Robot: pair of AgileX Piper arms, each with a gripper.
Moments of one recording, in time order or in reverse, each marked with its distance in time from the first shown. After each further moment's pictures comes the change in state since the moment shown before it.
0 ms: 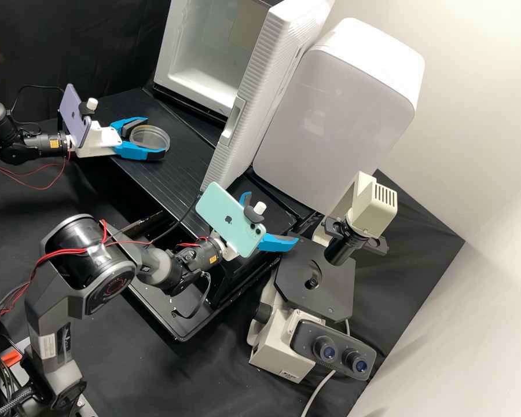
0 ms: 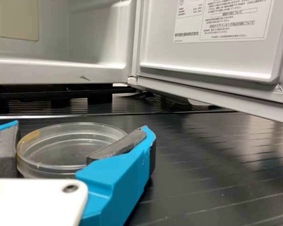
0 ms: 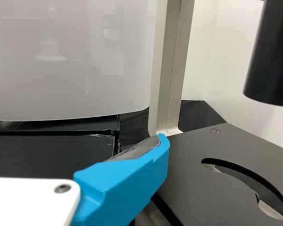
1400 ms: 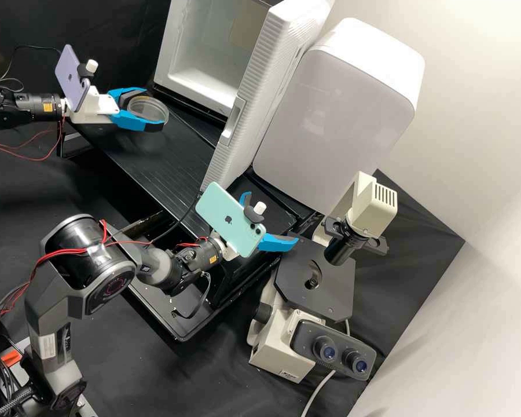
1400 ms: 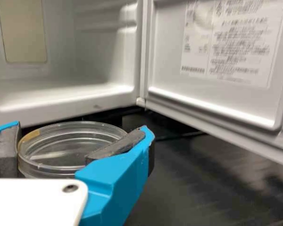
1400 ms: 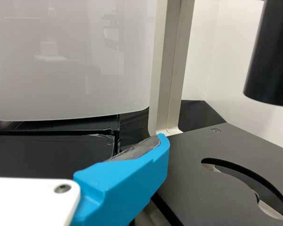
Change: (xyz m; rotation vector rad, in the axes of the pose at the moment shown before) left arm -0.010 0.090 0.008 0.054 -0.007 0.023; right arm 0.000 0.000 0.000 0.000 0.000 0.000
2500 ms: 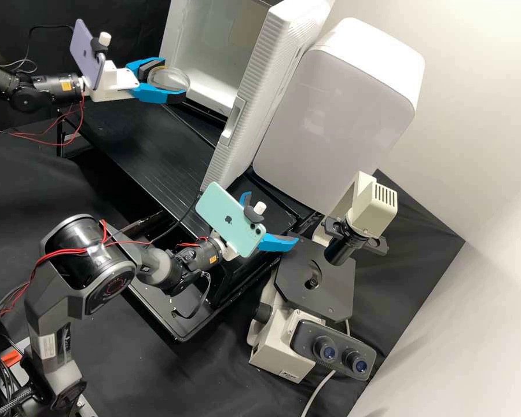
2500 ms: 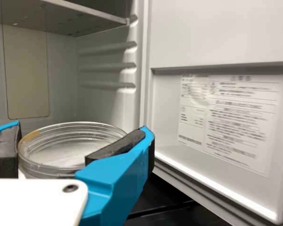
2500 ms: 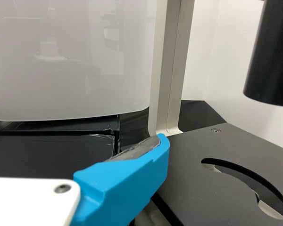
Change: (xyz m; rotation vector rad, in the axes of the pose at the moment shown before) left arm 0.041 0.049 0.024 0.003 0.016 0.120; right arm 0.000 0.000 0.000 0.000 0.000 0.000
